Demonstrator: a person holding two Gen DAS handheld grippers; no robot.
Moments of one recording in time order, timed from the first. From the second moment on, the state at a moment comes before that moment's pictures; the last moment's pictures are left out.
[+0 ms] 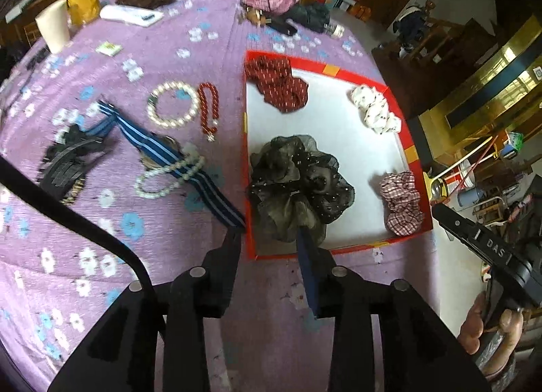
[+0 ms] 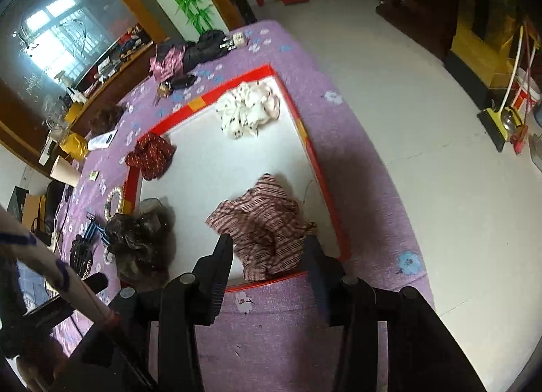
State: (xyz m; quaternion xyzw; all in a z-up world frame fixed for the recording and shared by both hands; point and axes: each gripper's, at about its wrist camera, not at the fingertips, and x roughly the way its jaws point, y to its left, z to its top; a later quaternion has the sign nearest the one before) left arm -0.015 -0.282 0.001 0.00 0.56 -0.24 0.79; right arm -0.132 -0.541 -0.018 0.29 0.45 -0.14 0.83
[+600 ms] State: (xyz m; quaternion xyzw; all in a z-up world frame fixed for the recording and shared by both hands) left arm -0.038 -0.151 0.006 -0.03 0.54 -0.15 0.83; right arm -0.139 -0.467 -0.008 0.27 0.45 -0.13 0.84
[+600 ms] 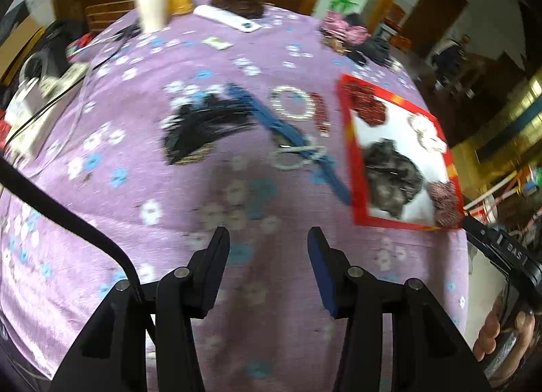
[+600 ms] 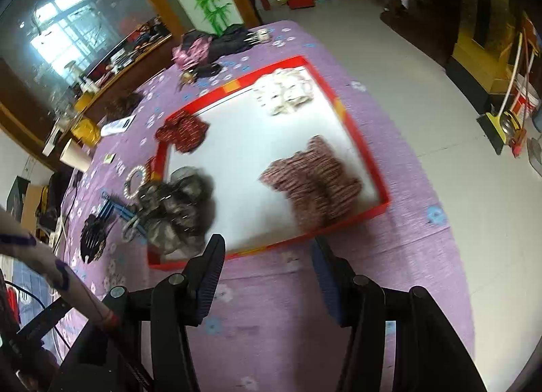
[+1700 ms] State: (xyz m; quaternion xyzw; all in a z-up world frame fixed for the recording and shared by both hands) left arm 0.090 -0.111 -0.023 0.05 0.52 -0.21 0.83; right arm -0.099 -0.342 -0.012 0.20 0.48 -0.09 0.85
